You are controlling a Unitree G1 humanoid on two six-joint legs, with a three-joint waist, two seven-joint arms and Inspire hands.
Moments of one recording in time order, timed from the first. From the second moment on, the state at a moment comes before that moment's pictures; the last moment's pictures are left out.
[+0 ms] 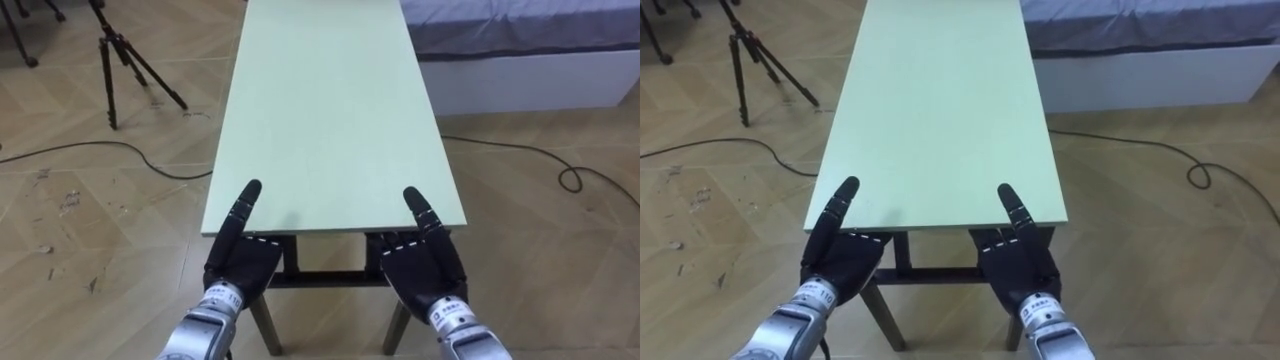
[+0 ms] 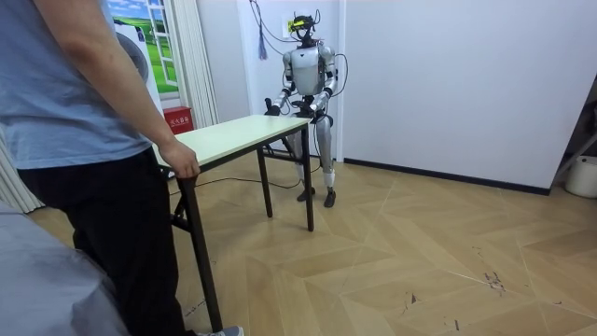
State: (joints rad) left arm 0.01 0.10 -0.12 0.44 -1.60 0.09 -0.07; right arm 0.10 -0.13 0.20 0.30 1.61 0.06 0.06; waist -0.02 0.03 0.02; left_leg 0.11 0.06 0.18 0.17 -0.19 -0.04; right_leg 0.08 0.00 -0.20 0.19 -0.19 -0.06
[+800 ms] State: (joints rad) left arm 0.02 0.06 -0.13 0.46 -1.52 0.09 -0.01; right arm 0.06 -0.09 0.17 0.34 1.63 -0.03 -0.09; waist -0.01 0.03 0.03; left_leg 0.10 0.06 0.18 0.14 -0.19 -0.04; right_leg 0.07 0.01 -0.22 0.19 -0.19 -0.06
